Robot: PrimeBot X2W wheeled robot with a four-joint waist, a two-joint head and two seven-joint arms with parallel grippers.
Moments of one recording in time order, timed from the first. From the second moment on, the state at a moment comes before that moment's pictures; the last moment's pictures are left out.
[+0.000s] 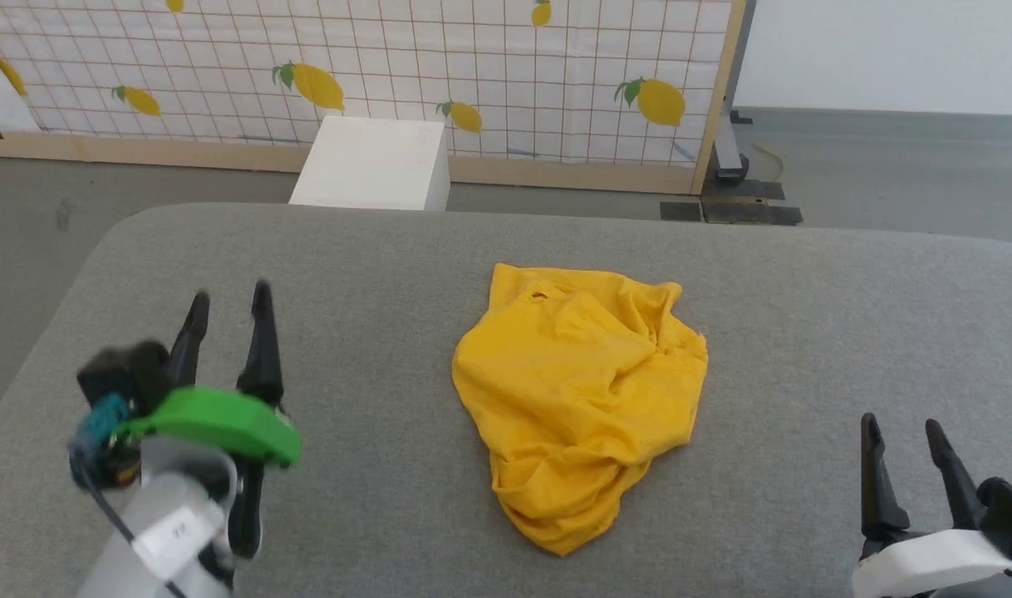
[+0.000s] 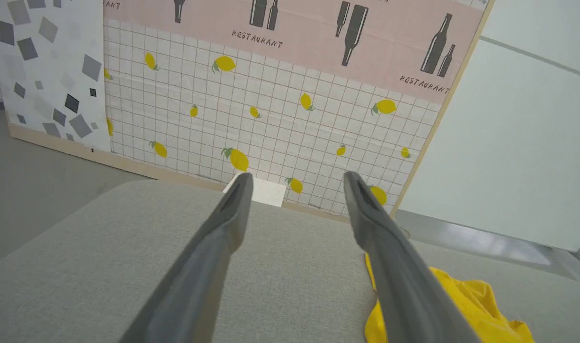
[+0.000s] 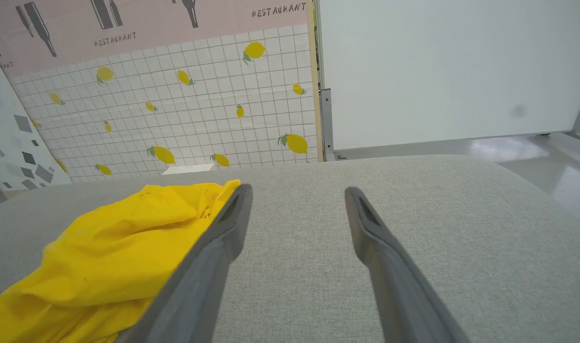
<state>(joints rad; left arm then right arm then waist) -0.30 0.32 -0.26 0.27 -0.65 0.09 -0.25 0.08 -0.05 -0.18 0.13 0.16 0.13 -0.20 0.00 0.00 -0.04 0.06</state>
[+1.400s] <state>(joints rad) -0.15 0.06 -0.09 0.13 -0.36 -0.02 -0.26 -0.62 -0.18 0.00 0.55 0.13 0.13 0.48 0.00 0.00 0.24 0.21</state>
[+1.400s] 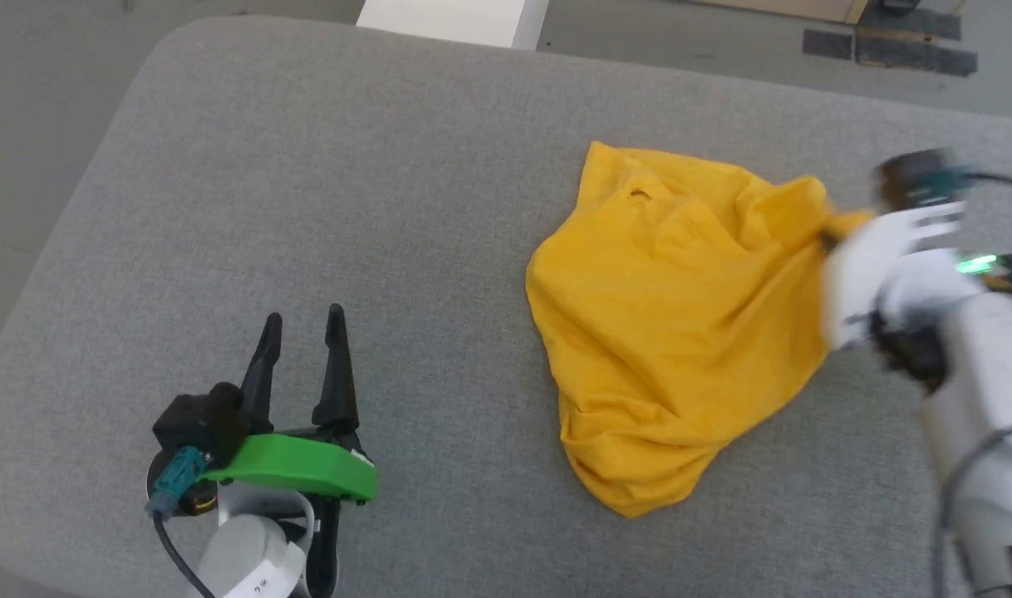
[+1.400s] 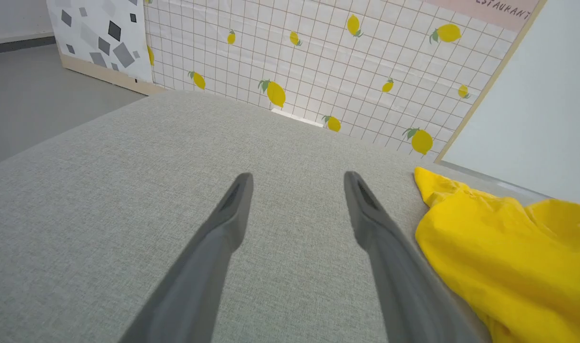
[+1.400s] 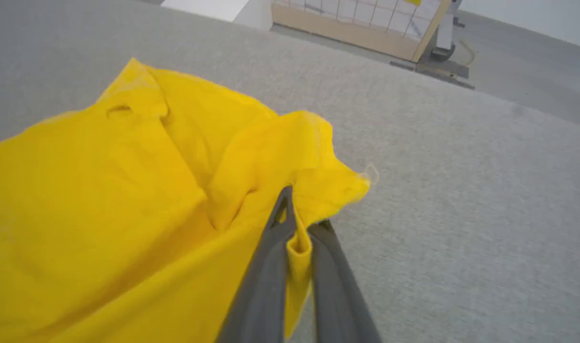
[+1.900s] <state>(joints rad) -0.14 0.05 -0.08 0.16 -0.35 -0.04 -0.26 -0.20 -0.13 -0.68 0.27 0.01 0.13 0.52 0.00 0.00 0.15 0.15</state>
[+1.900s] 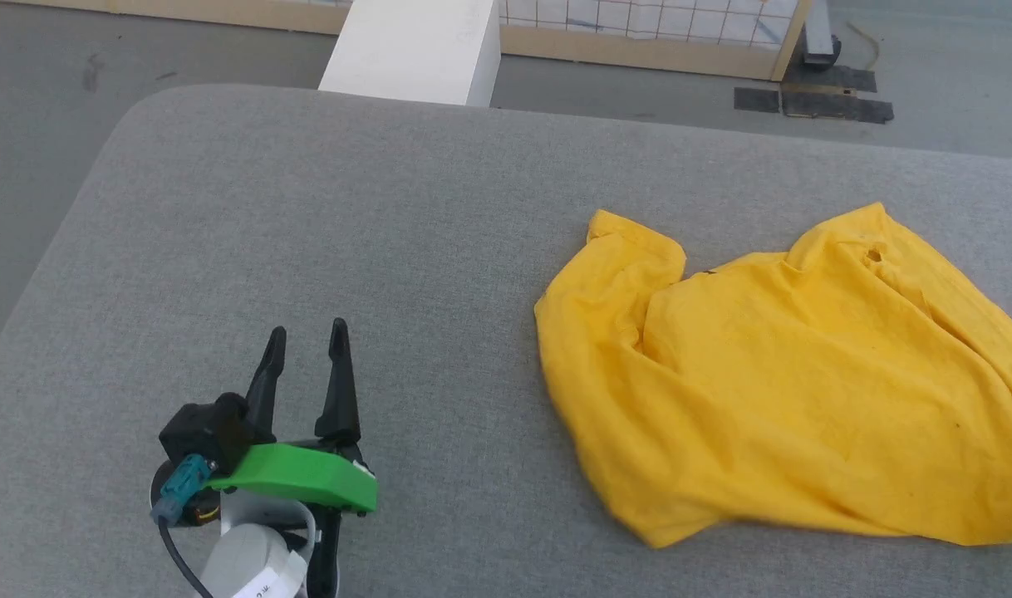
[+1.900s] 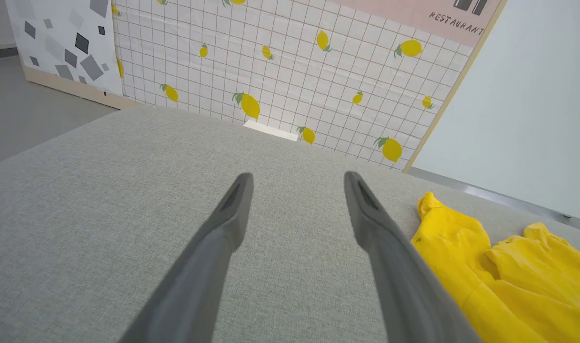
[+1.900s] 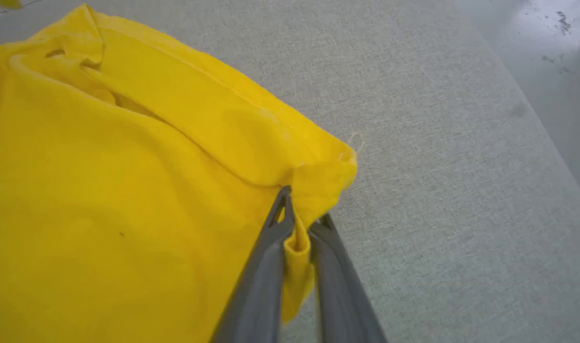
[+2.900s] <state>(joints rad) -0.92 0.06 -0.35 0.75 -0.40 0.00 0.54 -0.11 -0.05 -0.35 0.04 0.30 0.13 0.08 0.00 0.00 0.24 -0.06</state>
